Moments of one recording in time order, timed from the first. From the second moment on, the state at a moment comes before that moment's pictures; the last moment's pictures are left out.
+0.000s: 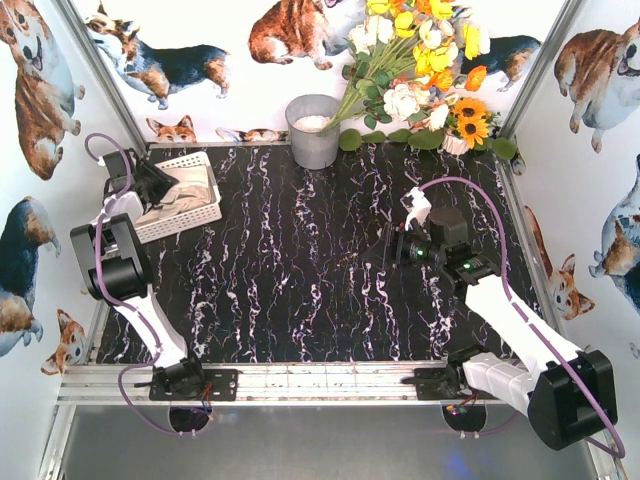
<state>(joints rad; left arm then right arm) 0.38 1.96 1.37 -0.02 0.29 -0.65 0.33 1.02 0.68 -0.16 -0.50 0.37</state>
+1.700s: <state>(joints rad) 0.29 1.96 1.49 -0.44 0.01 -0.26 0.33 1.02 0.68 -0.17 -0.52 0.36</state>
